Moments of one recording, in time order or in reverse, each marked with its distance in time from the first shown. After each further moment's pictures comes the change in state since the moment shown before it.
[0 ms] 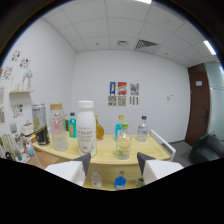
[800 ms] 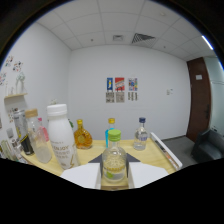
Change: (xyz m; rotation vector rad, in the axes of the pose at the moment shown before) arm 0.030 -0.010 0.071 -0.046 0.001 0.045
